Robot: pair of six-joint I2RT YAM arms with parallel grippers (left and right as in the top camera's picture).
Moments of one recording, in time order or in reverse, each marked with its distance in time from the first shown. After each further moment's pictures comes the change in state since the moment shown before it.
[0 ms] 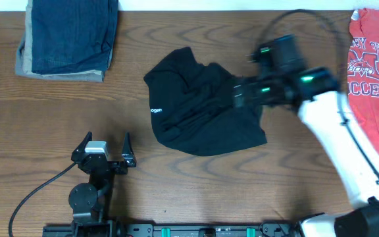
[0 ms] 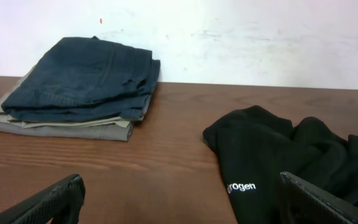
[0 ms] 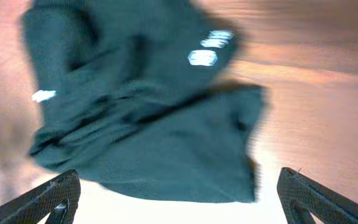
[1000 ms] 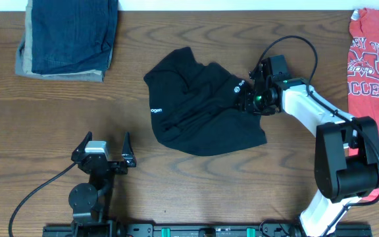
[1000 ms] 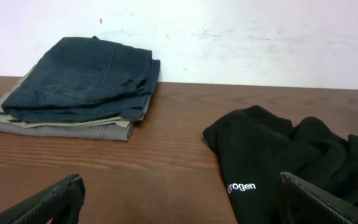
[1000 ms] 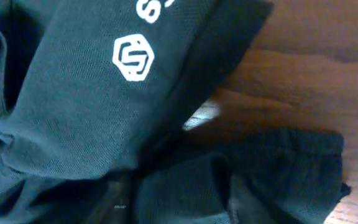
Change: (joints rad) left arm 0.000 0.000 0.000 0.000 0.000 0.000; right arm -0.051 0.355 -0.246 0.481 -0.159 0.011
